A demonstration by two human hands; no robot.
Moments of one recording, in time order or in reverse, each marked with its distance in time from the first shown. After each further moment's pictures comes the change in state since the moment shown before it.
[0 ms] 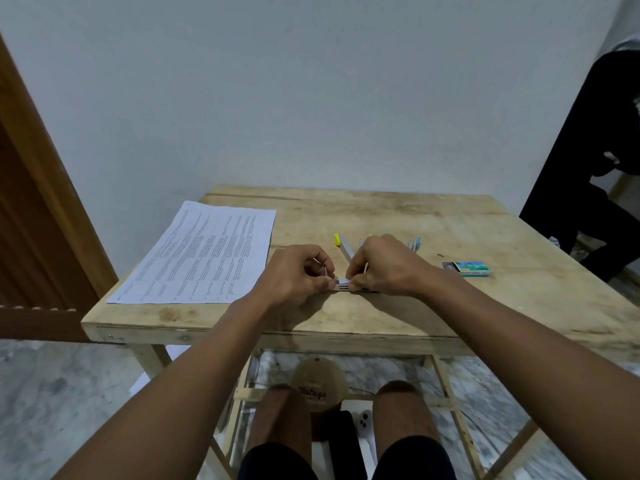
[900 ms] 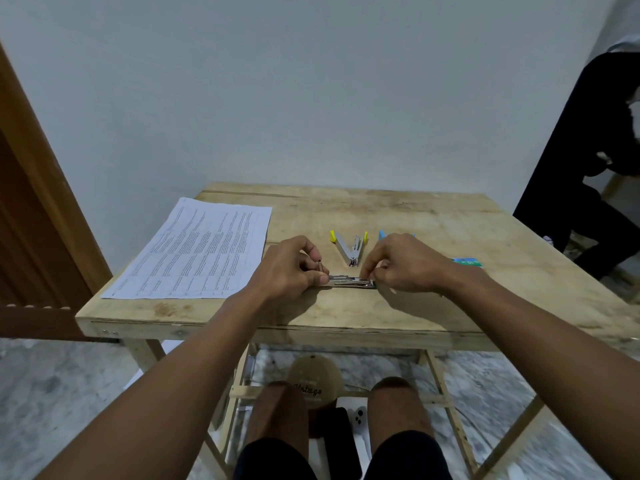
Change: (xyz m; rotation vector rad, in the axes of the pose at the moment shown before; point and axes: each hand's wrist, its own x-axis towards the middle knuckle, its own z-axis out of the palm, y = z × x) left_hand -0.002 0.001 0.000 0.011 0.031 -0.032; right_hand -0.022 0.019 -0.015 0.035 -0.033 0.046
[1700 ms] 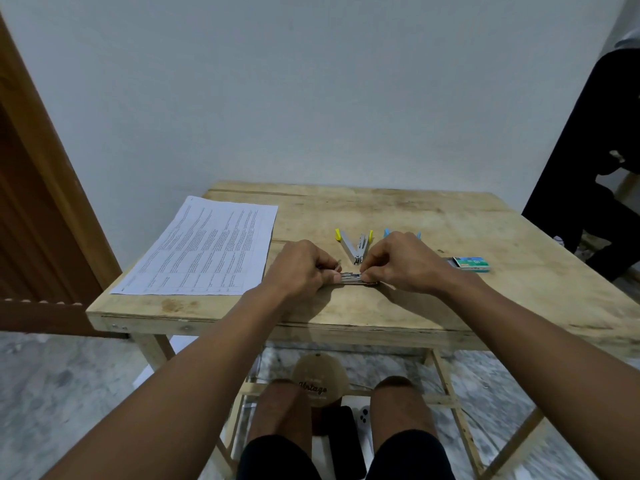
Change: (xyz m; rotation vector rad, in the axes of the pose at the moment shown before) left_hand 0.005 0.008 0.009 0.176 -0.062 0.046; right_hand 0.009 0.008 0.013 0.126 0.098 -0.021
